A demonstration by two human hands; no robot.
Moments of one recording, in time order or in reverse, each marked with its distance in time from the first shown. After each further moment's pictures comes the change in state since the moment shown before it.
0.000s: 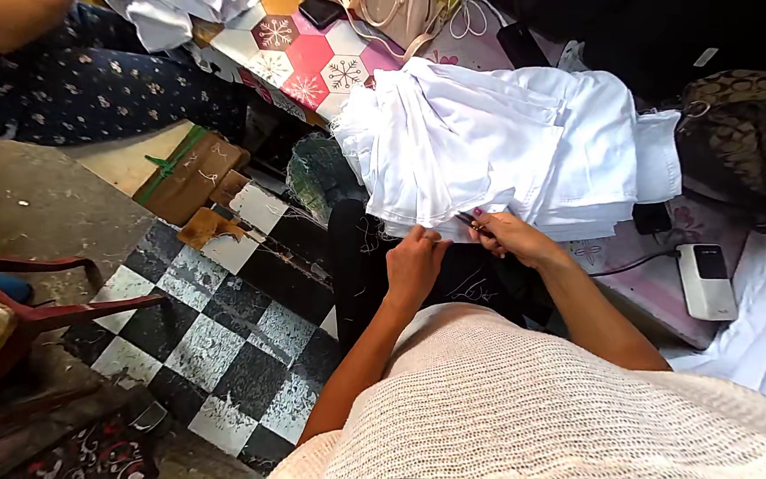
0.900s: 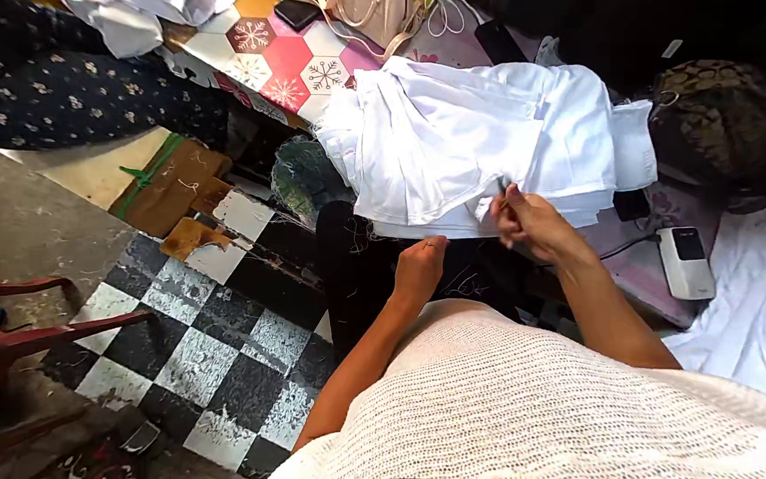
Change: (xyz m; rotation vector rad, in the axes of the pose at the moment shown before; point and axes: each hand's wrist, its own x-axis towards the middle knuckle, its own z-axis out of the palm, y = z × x) left_hand -0.013 -0.004 0.036 -0.160 0.082 0.167; right_hand -0.038 -0.003 -0.014 0.081 0.307 -0.140
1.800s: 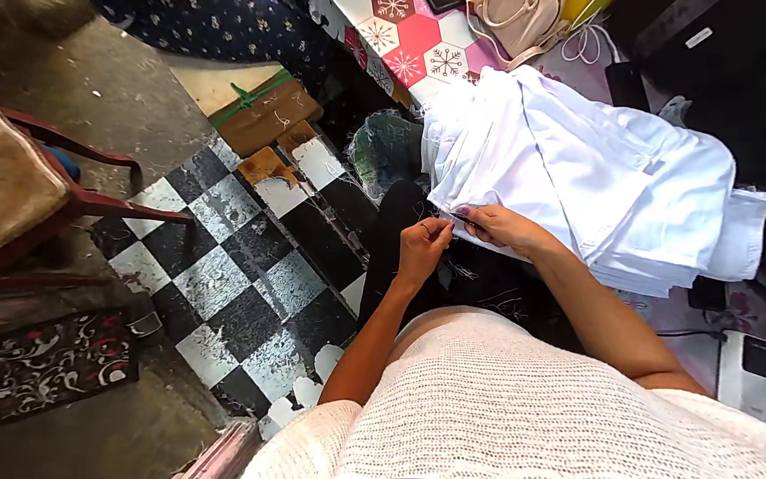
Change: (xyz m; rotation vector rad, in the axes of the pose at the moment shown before) left_hand -0.014 -0.050 -0.061 -0.381 0.327 -0.324; right_hand 0.084 -0.026 0.119 -0.446 -0.574 0.130
